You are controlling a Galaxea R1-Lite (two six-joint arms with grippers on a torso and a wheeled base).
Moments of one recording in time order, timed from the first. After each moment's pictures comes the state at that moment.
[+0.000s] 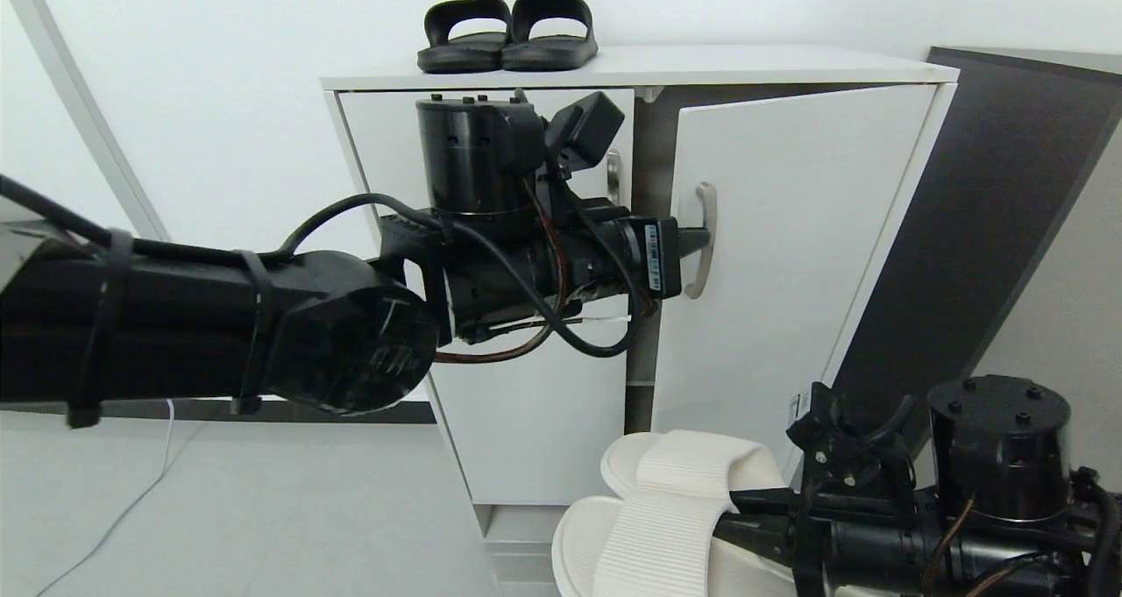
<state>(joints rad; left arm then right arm) -0.72 1.84 -1.32 -0.50 -0.29 -0.24 0.72 1.62 -0.42 -0.85 0.39 -0.05</state>
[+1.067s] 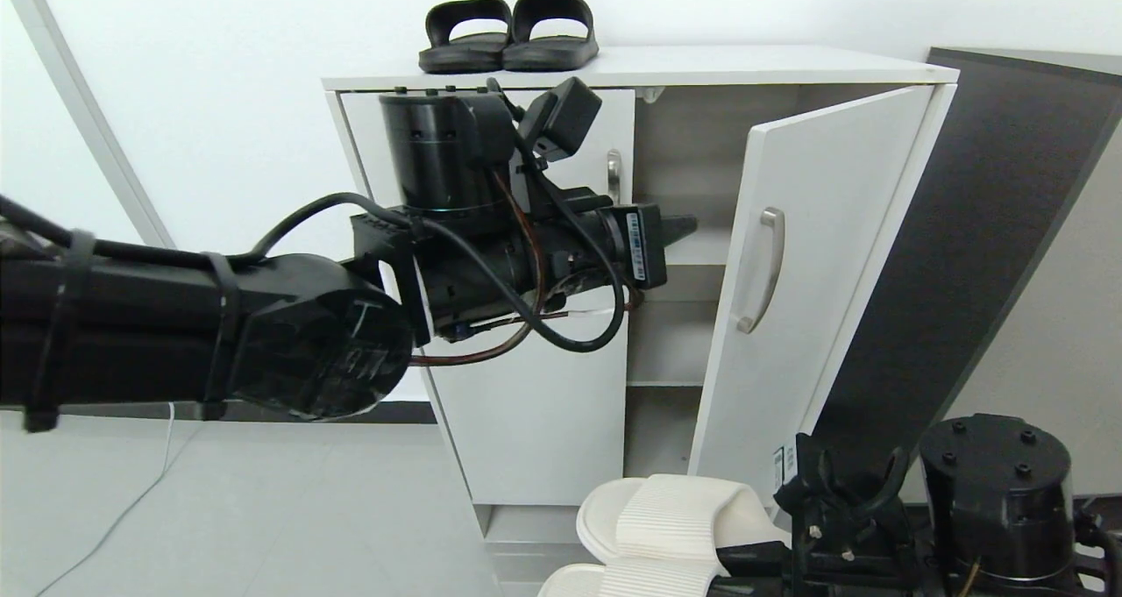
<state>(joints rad) -0.71 1.84 -1.29 -0.56 -0.30 -0.25 0.82 1.61 -0.38 -0.85 0.38 -0.07</state>
